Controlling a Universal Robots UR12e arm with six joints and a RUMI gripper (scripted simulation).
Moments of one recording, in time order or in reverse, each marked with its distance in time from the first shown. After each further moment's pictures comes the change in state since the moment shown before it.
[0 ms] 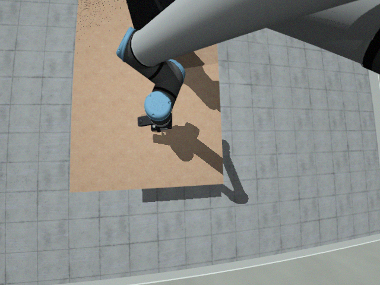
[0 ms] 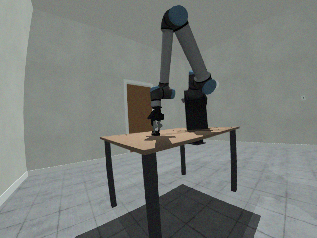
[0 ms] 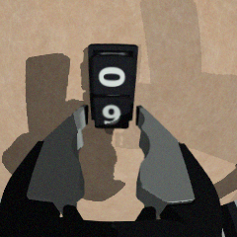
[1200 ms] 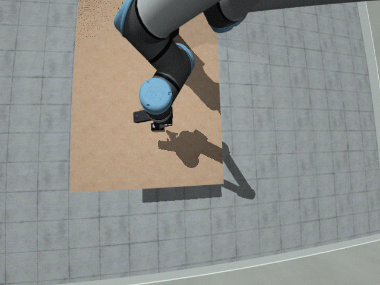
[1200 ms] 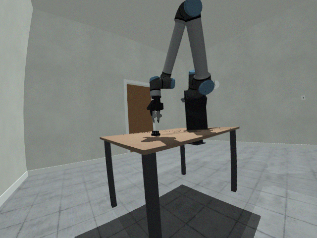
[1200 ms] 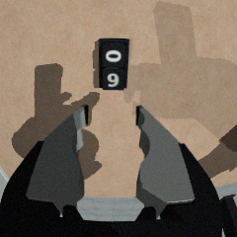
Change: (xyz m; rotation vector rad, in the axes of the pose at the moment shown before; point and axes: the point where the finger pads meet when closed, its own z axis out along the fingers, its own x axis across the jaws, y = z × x) arm 0.000 0.000 -0.087 0.001 -0.001 0.000
